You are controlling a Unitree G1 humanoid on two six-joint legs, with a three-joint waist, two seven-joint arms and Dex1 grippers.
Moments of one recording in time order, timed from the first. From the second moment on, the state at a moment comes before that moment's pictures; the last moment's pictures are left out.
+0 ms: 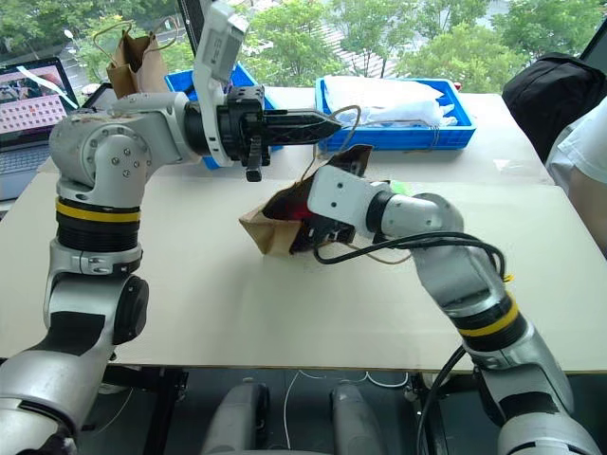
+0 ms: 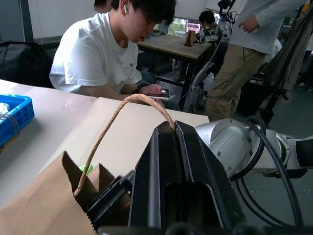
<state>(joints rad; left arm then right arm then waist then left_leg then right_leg) -1.17 0.41 -0.03 0.13 -0.67 0.94 -1.04 -0.71 -0.67 0.23 -0.39 0.02 0.56 0.79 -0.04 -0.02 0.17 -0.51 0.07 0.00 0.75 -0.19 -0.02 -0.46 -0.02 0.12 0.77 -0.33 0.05</state>
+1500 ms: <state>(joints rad) -1.16 0.44 -0.05 0.11 -0.67 0.95 -1.04 -0.66 -0.65 -0.29 0.20 0.28 0.55 0.57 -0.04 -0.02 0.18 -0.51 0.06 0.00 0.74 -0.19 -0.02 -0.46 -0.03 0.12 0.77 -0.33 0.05</state>
